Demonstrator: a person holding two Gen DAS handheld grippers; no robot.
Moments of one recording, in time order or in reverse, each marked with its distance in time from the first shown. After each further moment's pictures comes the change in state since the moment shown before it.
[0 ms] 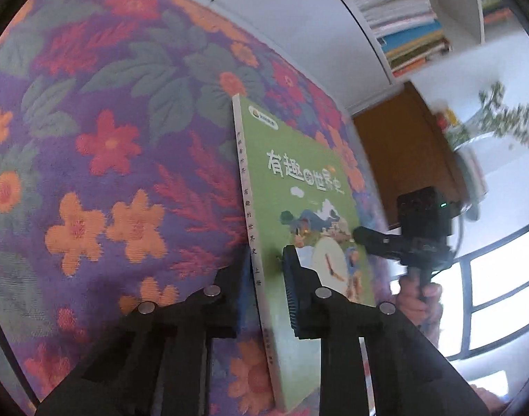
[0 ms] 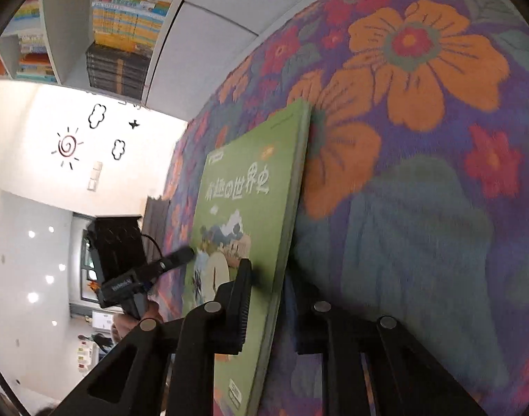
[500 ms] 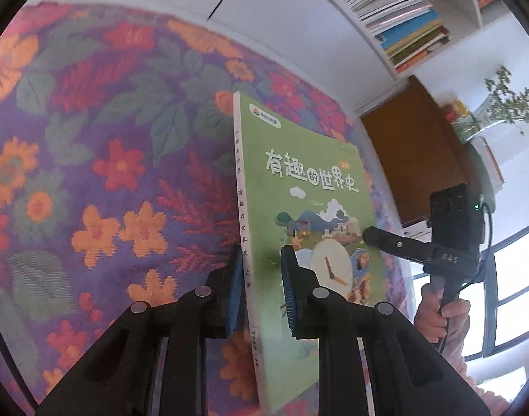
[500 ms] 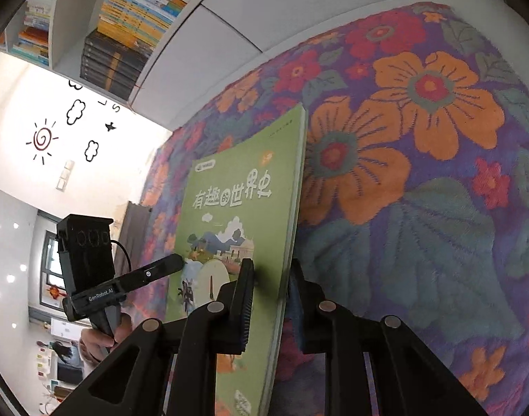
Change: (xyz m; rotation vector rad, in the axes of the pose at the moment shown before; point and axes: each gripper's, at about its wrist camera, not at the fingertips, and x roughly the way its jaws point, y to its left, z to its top) left arm -0.012 -0.044 0.000 0.094 -0.041 0.135; right arm -0.012 0.048 -0.019 -0.075 -0.093 -0.188
